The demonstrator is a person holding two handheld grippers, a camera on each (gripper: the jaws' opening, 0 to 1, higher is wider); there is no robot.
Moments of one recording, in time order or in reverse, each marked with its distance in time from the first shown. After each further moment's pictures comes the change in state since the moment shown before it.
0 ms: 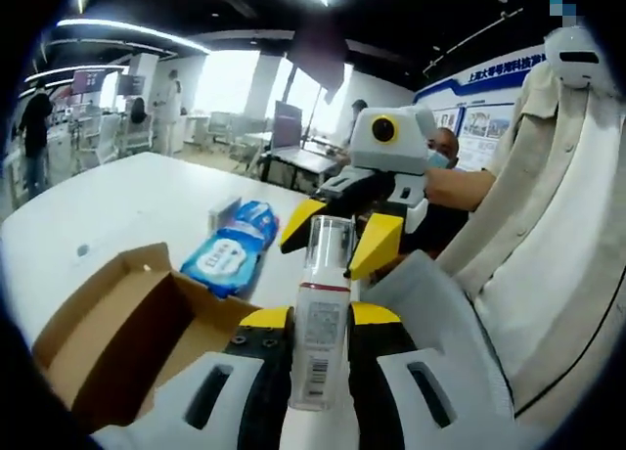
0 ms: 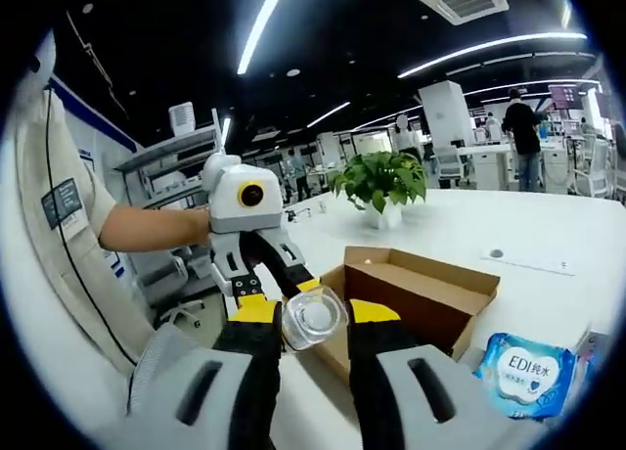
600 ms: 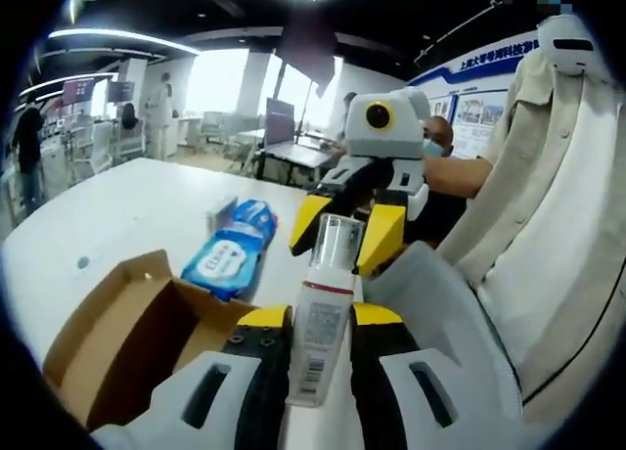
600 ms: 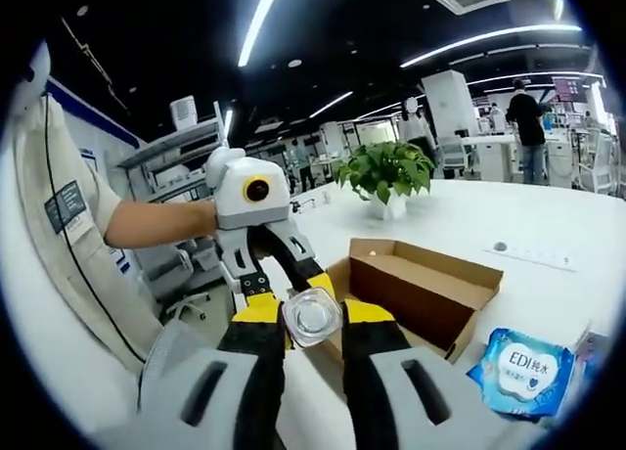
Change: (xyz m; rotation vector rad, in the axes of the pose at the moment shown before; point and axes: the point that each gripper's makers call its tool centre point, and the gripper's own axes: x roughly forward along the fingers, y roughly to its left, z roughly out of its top) left arm 0.002 0.004 0.001 0.068 0.034 0.003; right arm -0.003 0.002 0.001 0.007 0.050 0.012
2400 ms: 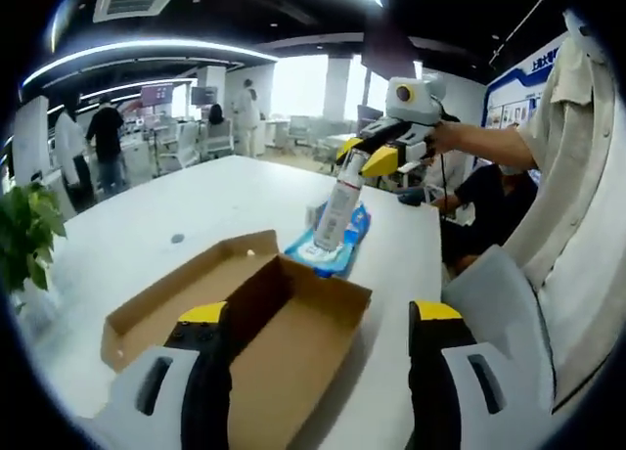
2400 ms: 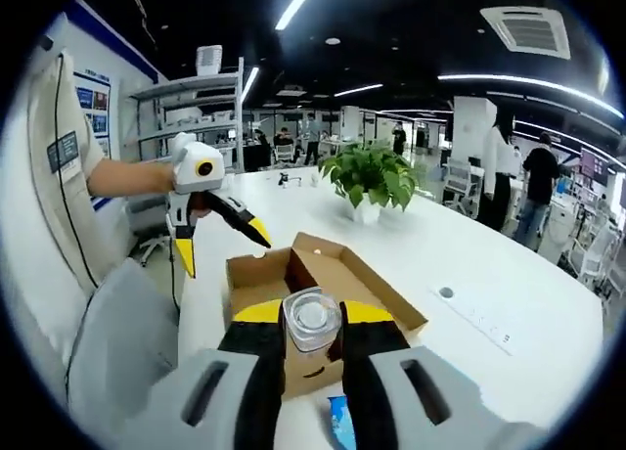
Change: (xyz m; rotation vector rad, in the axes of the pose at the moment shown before) left arm -0.069 0.060 -0.019 -0.077 -0.037 0.438; right arm -0.028 -0.111 0.042 -0.322 0.123 -0.006
